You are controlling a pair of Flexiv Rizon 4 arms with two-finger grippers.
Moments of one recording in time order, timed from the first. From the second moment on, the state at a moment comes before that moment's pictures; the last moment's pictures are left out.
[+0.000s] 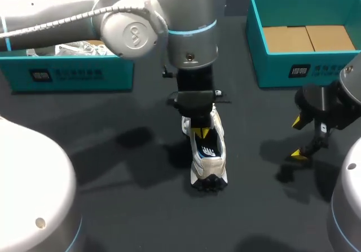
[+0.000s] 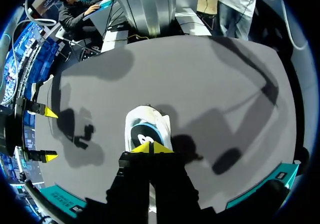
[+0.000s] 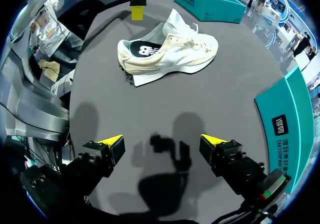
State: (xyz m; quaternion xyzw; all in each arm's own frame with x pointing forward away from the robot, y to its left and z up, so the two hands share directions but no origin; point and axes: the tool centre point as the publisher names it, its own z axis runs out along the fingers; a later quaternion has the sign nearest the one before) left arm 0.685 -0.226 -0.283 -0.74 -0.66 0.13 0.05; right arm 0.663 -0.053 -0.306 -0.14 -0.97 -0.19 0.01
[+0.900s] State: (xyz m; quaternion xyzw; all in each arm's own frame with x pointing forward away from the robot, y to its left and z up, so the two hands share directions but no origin) left arm 0.663 -0.224 -0.332 -0.76 -0.63 0.10 0.14; right arm 0.656 -0.096 -0.296 -0.16 -0.97 -0.18 0.01
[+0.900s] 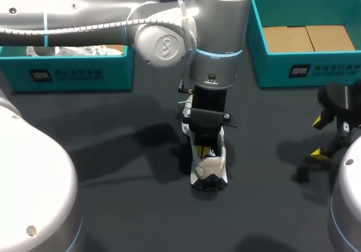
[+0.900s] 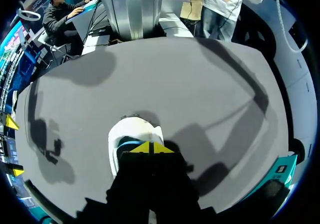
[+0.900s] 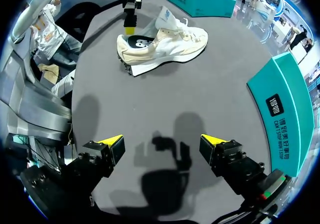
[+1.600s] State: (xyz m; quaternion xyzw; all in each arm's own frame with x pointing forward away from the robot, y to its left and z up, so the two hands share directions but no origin) left arm 0.671 -0.227 -0.354 -0.75 -0.64 0.08 0.14; right arm 0.653 -0.098 -0.295 -0.16 -0.97 -0.19 0.01
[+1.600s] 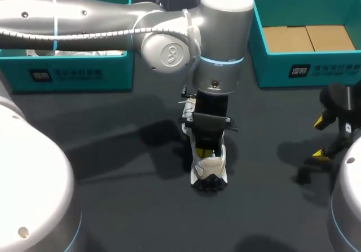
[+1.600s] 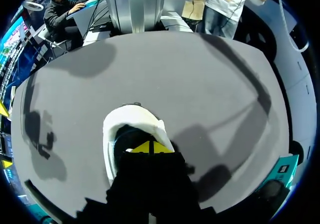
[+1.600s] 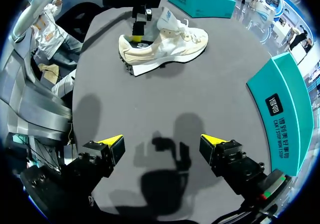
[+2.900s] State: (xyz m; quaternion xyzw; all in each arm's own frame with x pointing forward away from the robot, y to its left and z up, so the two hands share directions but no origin) left arm 0.669 -0.244 -0.403 -0.72 -0.68 0.08 0.09; right arm 0.653 -0.098 -0.295 -0.16 -0.97 -0.19 0.01
